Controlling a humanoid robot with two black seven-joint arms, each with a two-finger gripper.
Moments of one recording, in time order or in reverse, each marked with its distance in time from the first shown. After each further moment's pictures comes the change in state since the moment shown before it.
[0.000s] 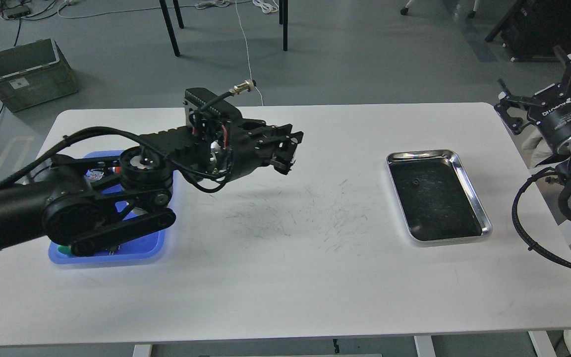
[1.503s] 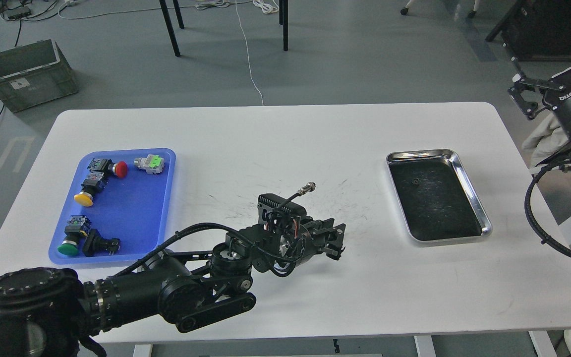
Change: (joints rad) left arm 0.318 -0.294 0.003 0.315 0.049 0.079 -0.008; right arm -0.001 -0.051 0.049 0.073 0.002 0.000 0.010
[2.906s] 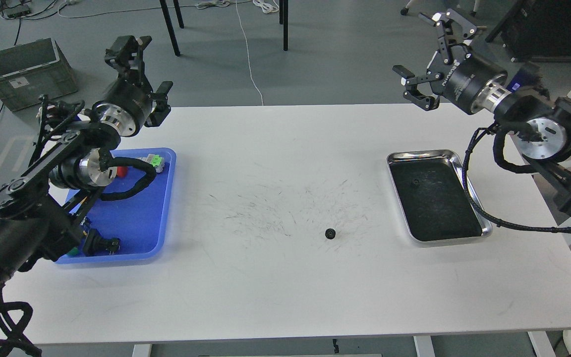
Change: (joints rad) left arm 0.055 0.397 -0.762 0.073 -1.421 0.018 -0.289; right arm 0.436 0.184 -0.520 0.015 -0.414 -0.128 -0.038
